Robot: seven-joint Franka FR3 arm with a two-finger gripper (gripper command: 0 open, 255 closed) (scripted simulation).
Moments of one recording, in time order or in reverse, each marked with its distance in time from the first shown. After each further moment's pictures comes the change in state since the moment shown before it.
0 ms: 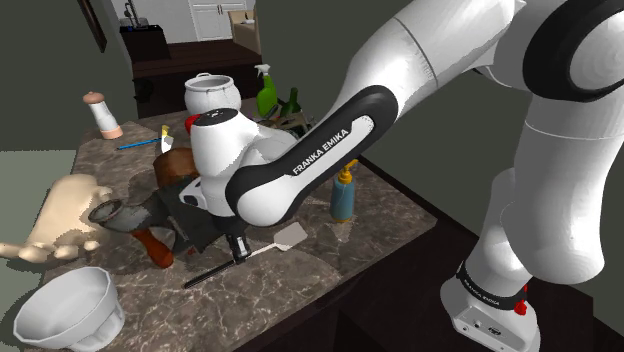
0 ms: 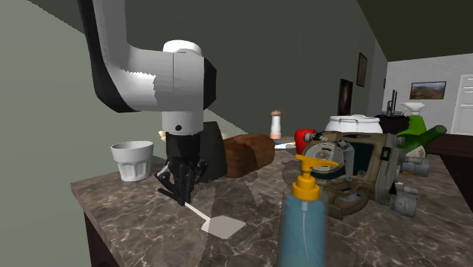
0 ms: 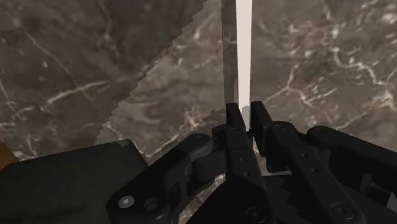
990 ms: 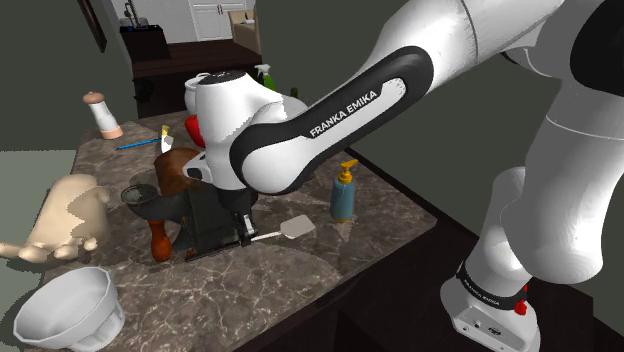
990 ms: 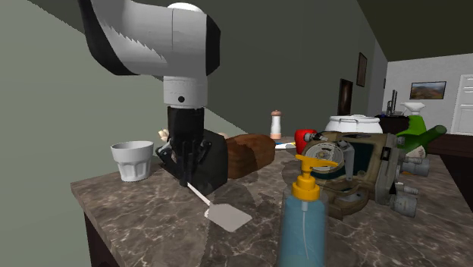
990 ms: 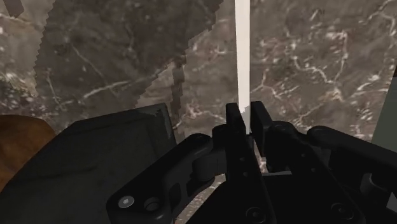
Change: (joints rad) arm -0.022 -0.131 0.002 -0.013 0.046 -0.116 -0.040
